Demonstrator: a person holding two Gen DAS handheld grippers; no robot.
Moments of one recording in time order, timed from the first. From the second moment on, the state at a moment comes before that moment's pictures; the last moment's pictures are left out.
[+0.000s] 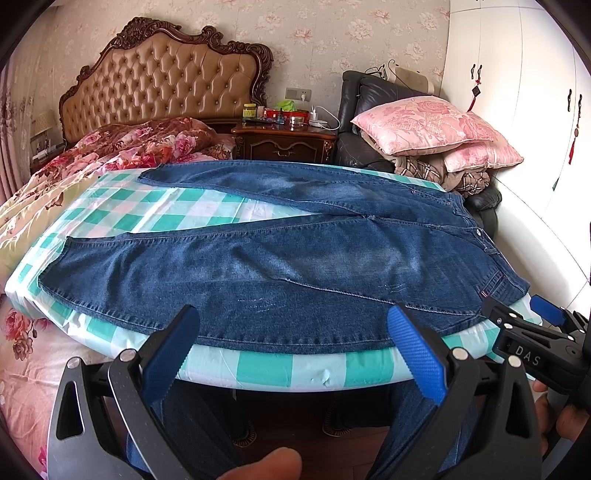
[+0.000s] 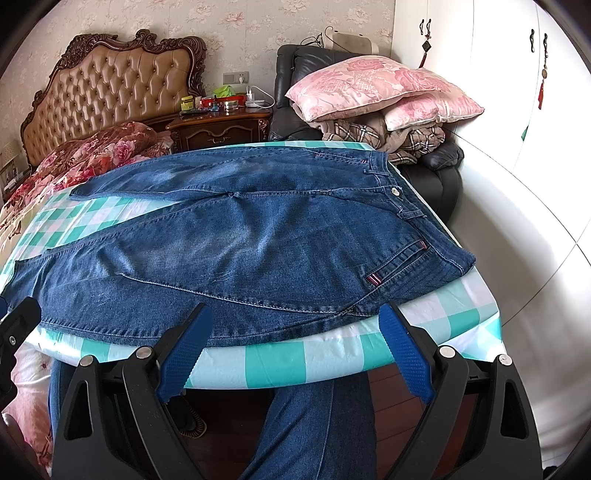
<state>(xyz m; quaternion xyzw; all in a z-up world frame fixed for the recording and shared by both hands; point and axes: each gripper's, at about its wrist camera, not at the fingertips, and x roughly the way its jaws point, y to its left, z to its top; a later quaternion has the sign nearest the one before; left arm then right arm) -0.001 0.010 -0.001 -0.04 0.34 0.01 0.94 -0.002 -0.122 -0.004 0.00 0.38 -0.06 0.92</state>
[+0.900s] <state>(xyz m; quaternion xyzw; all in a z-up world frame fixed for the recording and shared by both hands) 0.064 0.055 -0.078 -0.11 0.41 -0.06 0.90 0.257 -0.304 0.014 0.01 0.43 -0.07 0.90</state>
